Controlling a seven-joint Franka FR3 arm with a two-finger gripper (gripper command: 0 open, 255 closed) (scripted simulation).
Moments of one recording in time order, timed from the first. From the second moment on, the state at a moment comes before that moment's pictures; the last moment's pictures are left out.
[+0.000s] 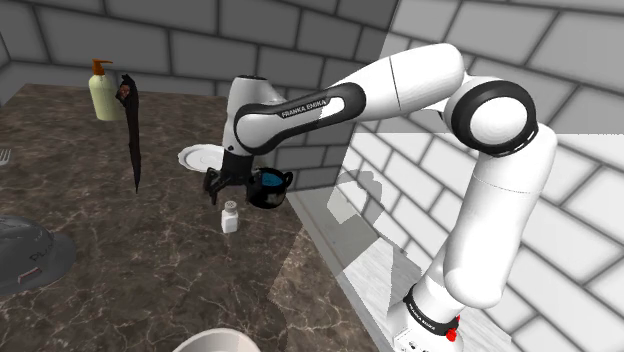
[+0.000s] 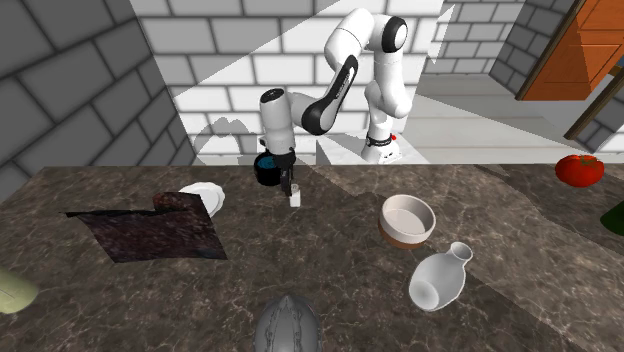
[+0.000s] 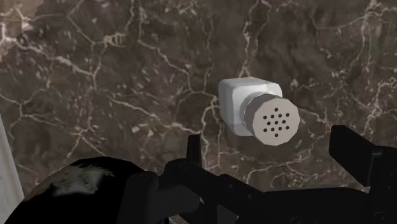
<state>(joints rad) 0.16 0.24 0.29 -1.94 0.09 2.18 0.71</state>
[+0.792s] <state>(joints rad) 0.17 0.28 0.28 -1.96 0.08 2.25 0.72</state>
